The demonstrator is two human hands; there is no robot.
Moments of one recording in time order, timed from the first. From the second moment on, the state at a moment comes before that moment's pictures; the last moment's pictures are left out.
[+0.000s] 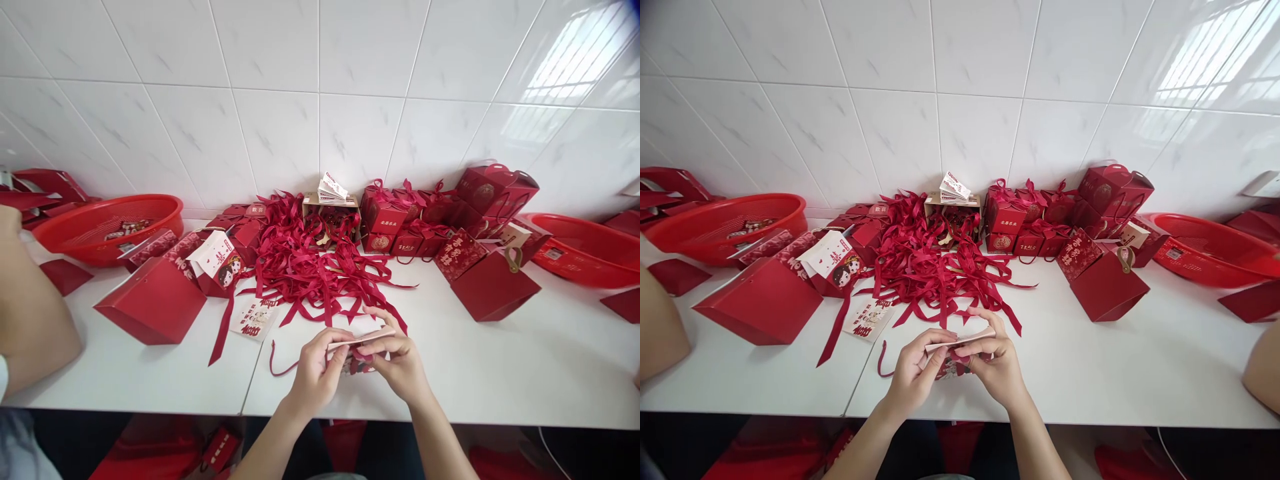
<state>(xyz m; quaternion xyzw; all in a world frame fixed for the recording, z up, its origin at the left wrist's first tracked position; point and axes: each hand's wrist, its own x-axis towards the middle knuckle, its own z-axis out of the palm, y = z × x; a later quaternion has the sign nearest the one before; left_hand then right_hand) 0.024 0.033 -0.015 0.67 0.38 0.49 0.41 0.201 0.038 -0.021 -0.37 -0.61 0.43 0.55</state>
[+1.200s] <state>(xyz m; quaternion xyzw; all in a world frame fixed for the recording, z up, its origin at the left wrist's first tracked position) -0.020 0.009 0.002 0.71 0.48 0.42 0.29 0.207 0.017 -0.014 -0.37 -0.64 0.27 0.62</state>
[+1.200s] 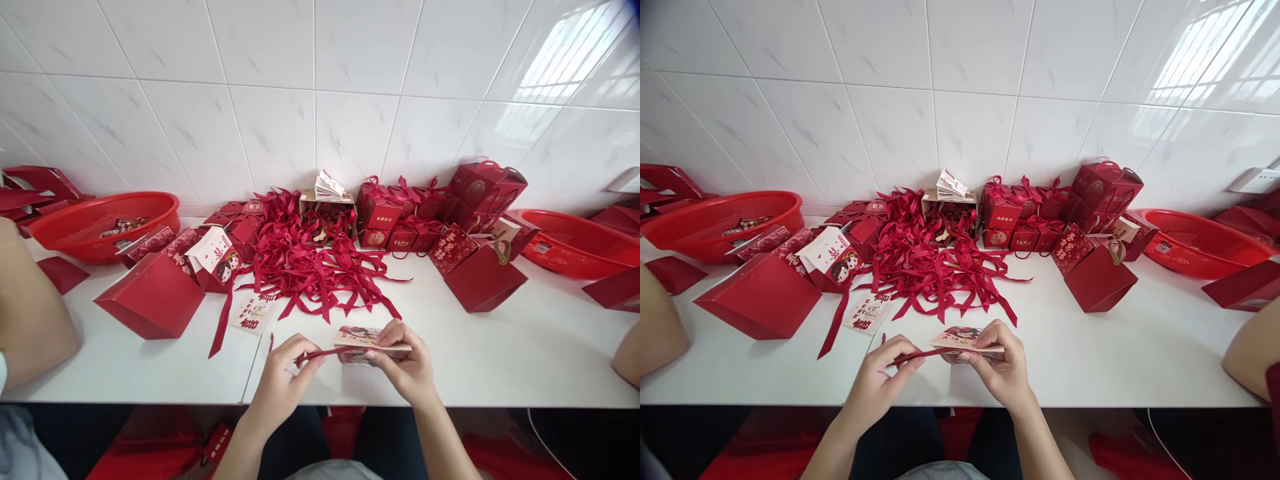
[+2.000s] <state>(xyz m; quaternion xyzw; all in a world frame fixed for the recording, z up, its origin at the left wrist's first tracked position) -0.016 0.000 0.029 0.75 0.31 0.48 0.33 0.196 -0.006 0.004 -0.30 -0.74 0.24 0.55</state>
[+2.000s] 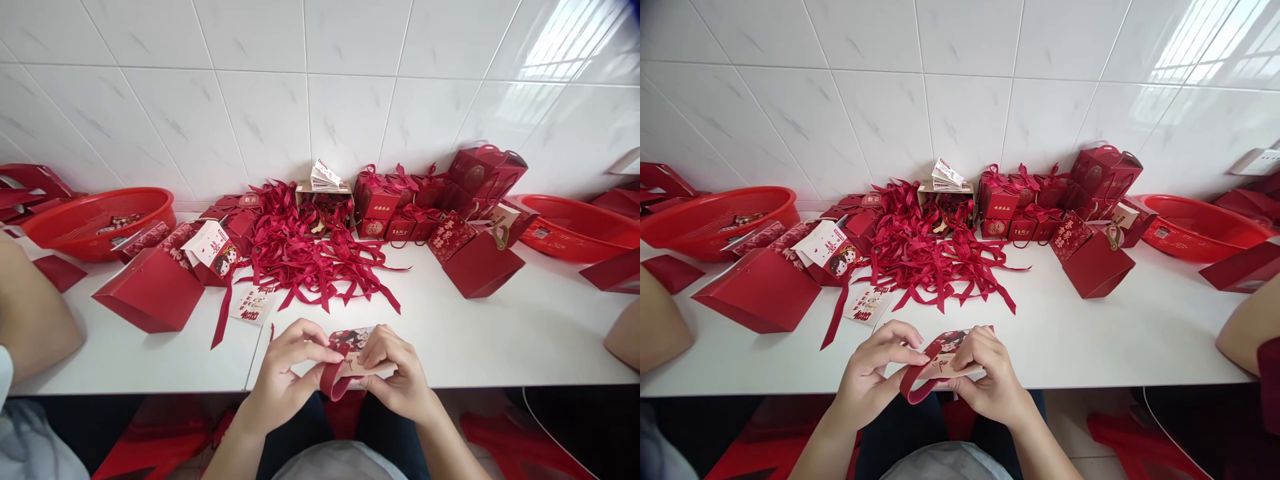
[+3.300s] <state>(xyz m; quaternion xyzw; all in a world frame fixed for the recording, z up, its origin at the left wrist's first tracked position) 0.001 -0.006 0.019 0.71 0.26 0.45 0.47 0.196 -0.004 -0.002 -0.28 -0.67 0.36 0.59</state>
